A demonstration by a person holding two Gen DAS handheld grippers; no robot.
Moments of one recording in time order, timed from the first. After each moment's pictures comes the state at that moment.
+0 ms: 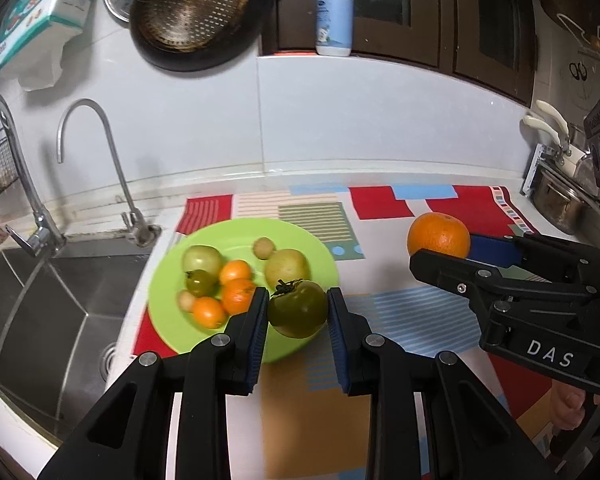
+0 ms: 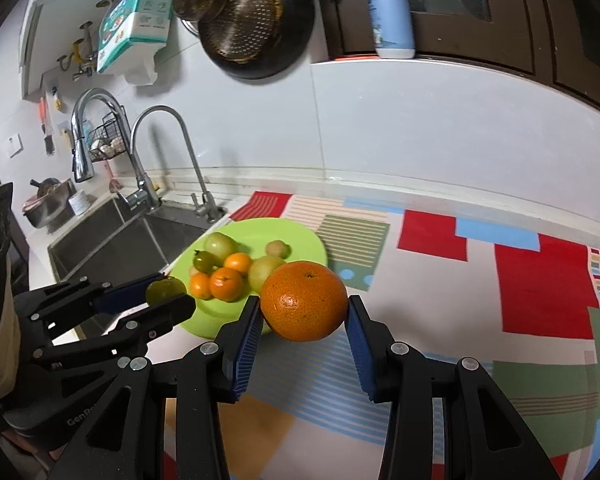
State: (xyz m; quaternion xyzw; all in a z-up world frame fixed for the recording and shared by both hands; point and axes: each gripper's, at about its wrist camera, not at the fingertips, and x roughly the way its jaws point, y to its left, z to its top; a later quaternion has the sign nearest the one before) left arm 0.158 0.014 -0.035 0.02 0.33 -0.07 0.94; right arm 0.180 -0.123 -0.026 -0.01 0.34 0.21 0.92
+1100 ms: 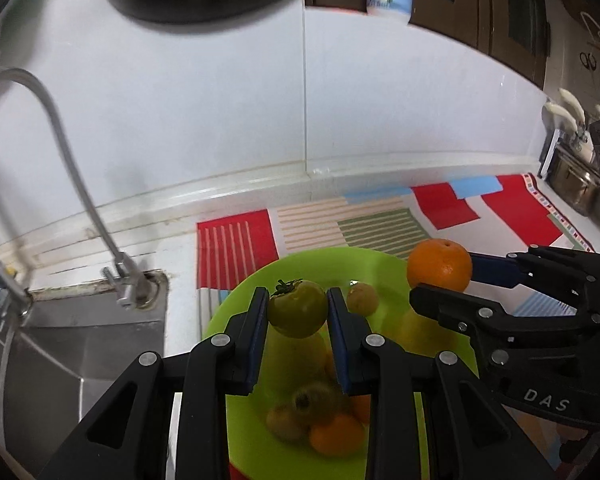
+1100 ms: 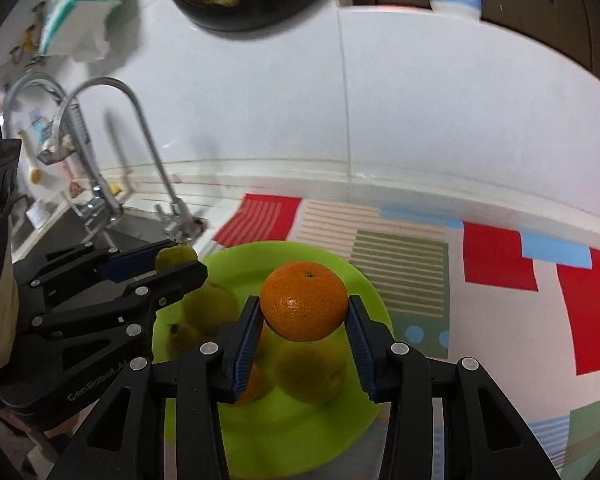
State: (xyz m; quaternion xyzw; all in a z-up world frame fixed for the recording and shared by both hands) left arm 0.309 0.098 -0.086 0.05 0.36 -0.14 0.92; right arm 0.291 -0.022 -0.071 0.00 0.39 0.16 0.91
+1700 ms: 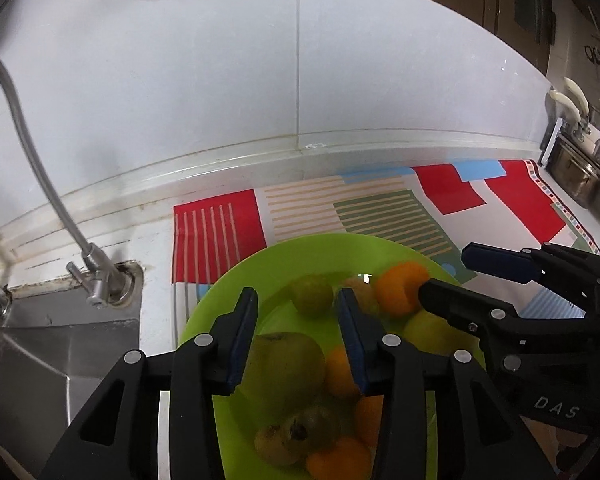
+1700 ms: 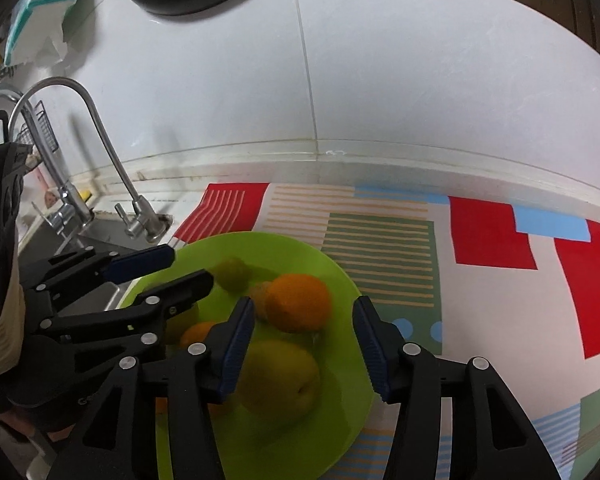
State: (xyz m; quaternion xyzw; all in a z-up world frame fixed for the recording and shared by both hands) left arm 0.327 0.094 -0.102 0.05 0.39 -0.15 0.91; right arm 0.308 -0.030 -0.090 0.01 0.41 0.12 0.91
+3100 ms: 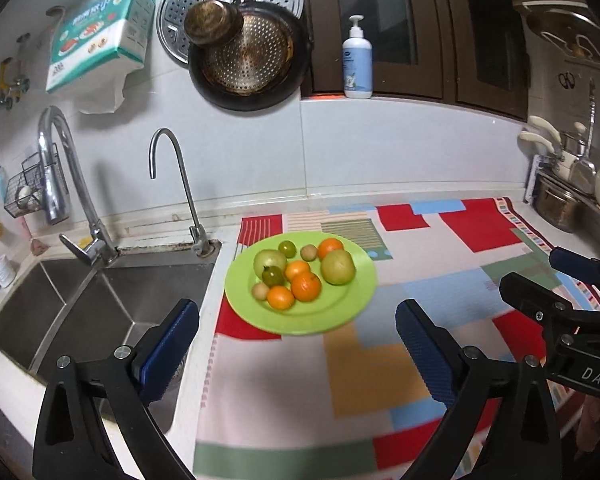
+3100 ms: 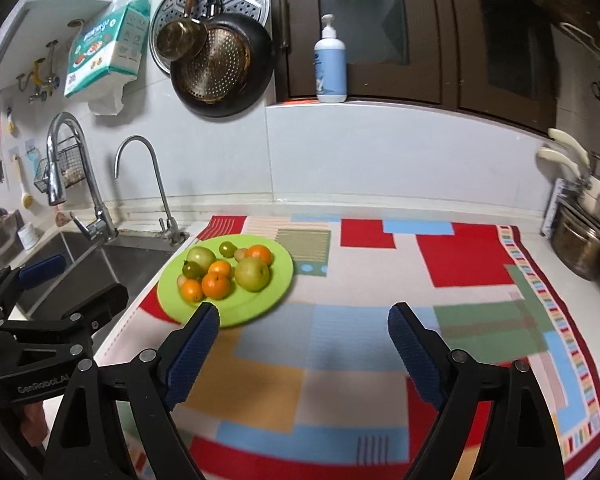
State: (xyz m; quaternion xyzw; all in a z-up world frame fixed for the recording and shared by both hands) left arm 0.064 0.062 -0.001 0.04 0.28 -0.04 0.96; right arm 0.068 -0.109 0.006 0.00 0.29 0.05 0.96
